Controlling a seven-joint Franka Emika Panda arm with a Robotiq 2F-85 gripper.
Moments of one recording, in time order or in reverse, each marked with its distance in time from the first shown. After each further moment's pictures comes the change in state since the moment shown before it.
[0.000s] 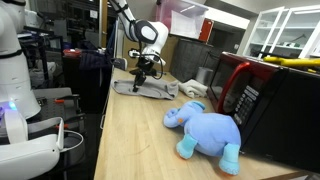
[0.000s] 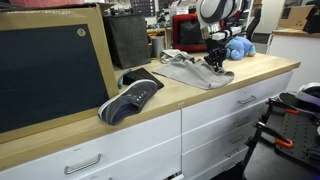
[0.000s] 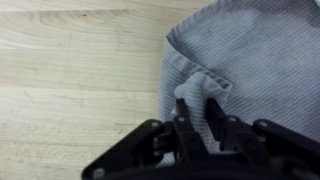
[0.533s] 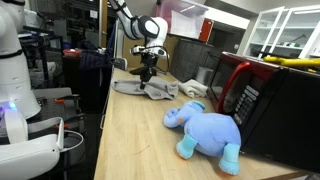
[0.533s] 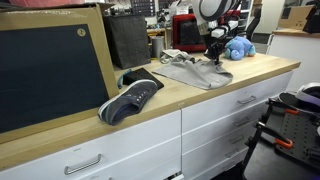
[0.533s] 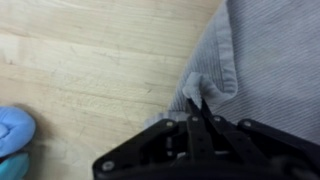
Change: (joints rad) arm 0.025 -0.009 -0.007 0.044 -0.184 0.000 0.021
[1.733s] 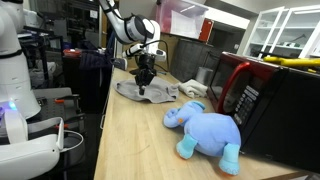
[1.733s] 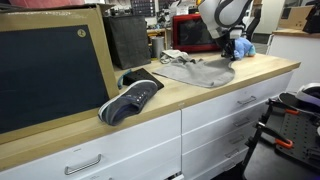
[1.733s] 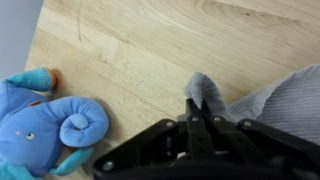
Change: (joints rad) arm -0.020 -0.071 -0.026 -0.128 -0.361 -0.019 -0.048
